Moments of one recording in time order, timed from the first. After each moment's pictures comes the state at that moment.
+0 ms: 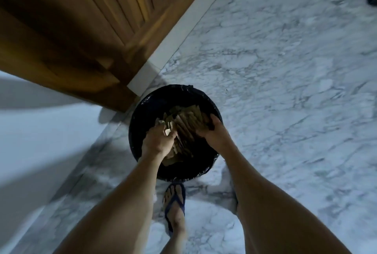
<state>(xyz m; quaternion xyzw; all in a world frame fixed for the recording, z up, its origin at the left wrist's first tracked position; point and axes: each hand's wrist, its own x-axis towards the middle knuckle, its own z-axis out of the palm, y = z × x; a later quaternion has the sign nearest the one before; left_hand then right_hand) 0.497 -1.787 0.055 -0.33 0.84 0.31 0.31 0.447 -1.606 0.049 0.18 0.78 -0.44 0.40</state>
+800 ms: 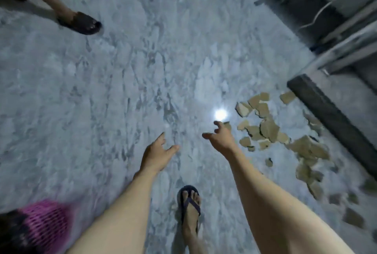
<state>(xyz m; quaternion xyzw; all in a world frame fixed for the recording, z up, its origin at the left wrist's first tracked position) 0.780 -1.186 0.130 0.16 0.79 0.25 0.54 0.941 -1.049 0.139 0.65 0.55 -0.53 0.07</state>
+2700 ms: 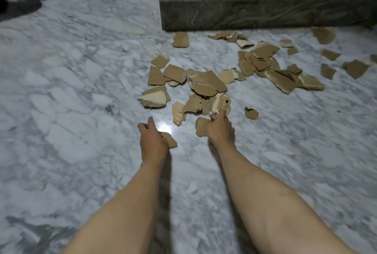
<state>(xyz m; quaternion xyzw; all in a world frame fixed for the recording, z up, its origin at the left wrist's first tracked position) 0.992 -0.914 -0.312 0.68 0.65 0.14 0.33 1.173 -0.962 -0.317 0.91 0.27 -0.24 -0.18</state>
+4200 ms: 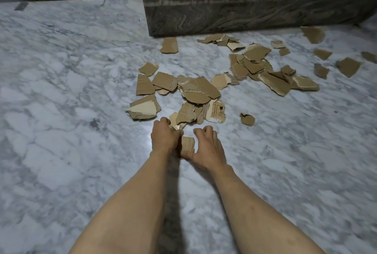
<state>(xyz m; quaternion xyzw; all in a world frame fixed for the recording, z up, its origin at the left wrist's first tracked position) 1.061 -0.866 -0.331 0.70 0.60 0.08 0.38 1.157 -0.979 -0.337 0.84 0.48 -0.20 -0.14</state>
